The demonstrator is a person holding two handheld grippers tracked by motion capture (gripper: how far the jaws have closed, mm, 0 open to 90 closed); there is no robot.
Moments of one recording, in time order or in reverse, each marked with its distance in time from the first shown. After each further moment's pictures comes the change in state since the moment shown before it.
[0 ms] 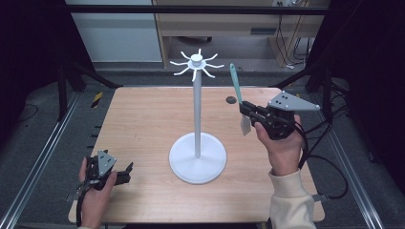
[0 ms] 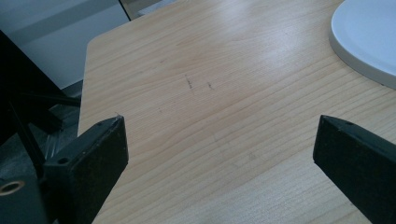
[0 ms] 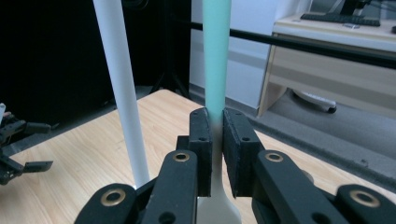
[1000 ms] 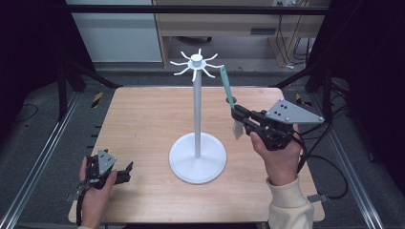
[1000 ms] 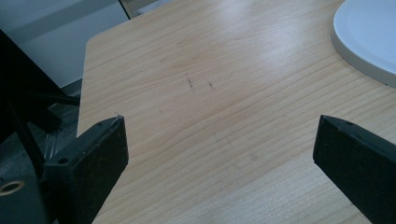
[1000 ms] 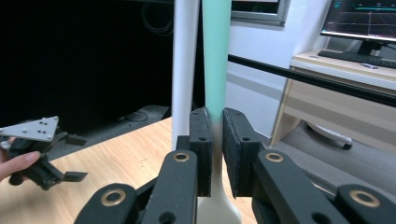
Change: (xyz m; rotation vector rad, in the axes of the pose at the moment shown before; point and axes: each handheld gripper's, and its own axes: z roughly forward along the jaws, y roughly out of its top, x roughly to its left) left arm 0.001 0.000 0.002 0.003 0.000 -0.002; right arm 0.038 0.012 -0.017 -0.097 0.079 -0.074
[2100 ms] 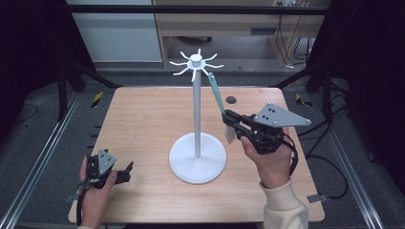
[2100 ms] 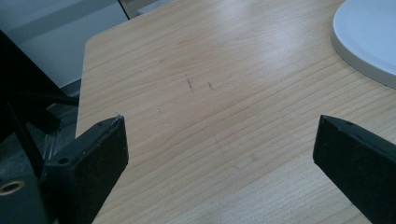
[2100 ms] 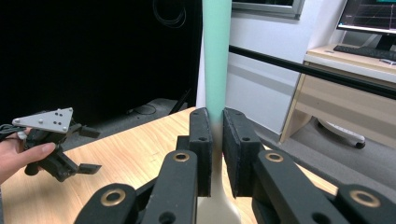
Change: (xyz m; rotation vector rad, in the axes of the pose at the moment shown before) left arm 0.000 0.000 0.001 -0.001 -0.003 0.000; right arm 0.014 -0.003 0.013 0.031 0.031 -0.001
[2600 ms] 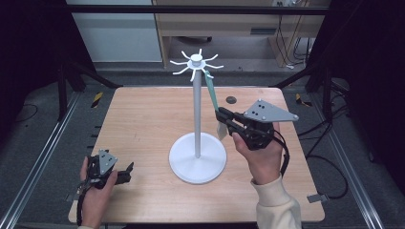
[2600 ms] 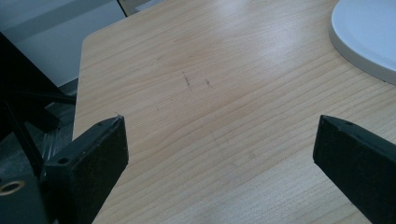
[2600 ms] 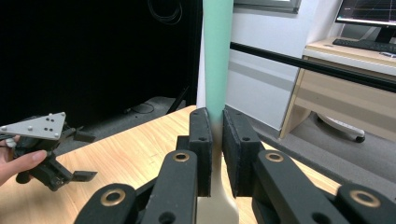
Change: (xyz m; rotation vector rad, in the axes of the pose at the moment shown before) left arm -0.001 -0.001 0.001 0.009 -0.007 0.006; right arm 0.003 0.000 0.020 0.014 -0.016 0.016
